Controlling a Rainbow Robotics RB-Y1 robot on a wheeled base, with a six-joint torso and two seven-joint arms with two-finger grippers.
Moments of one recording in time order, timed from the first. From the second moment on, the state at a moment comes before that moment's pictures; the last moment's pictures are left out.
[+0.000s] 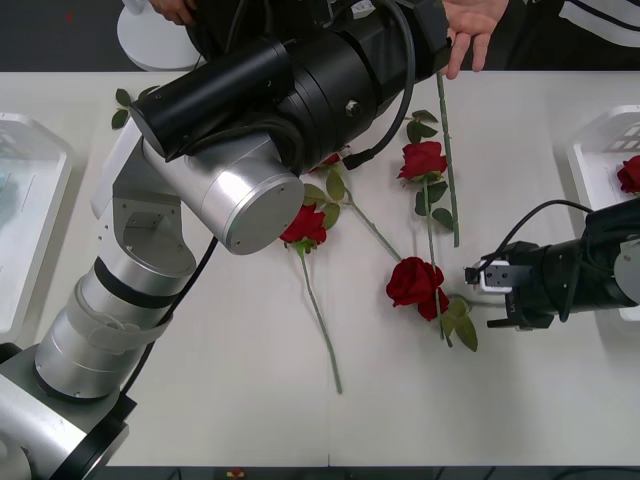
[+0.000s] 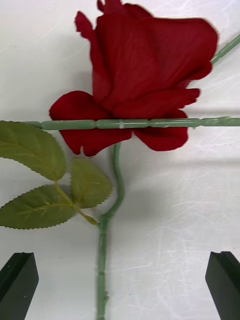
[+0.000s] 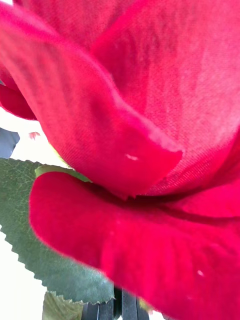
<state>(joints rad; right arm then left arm) -0.87 -1.30 1.41 -1.68 -1.61 0.43 2.71 -0.62 0.21 -0.44 -1.98 0.41 0.65 -0.69</state>
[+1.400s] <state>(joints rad) -0.84 -1.07 1.41 -1.50 -1.51 0.41 2.58 -0.62 0.20 -0.44 -1.98 0.41 0.65 -0.69</state>
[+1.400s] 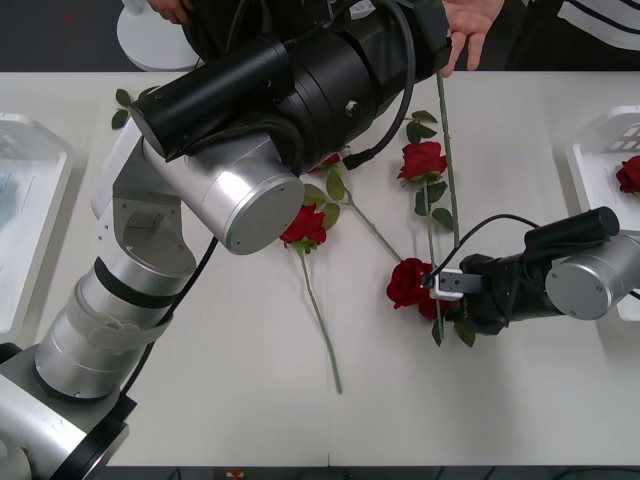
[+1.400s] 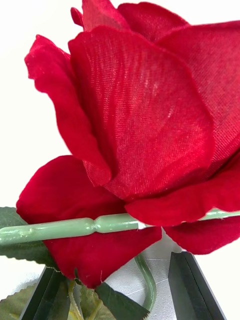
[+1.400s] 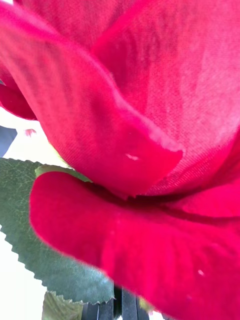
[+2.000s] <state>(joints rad) -0.85 -1.04 1.41 -1.46 -1.47 0.39 2.57 -0.62 0.20 -0.44 -1.98 0.41 0.65 -0.69</state>
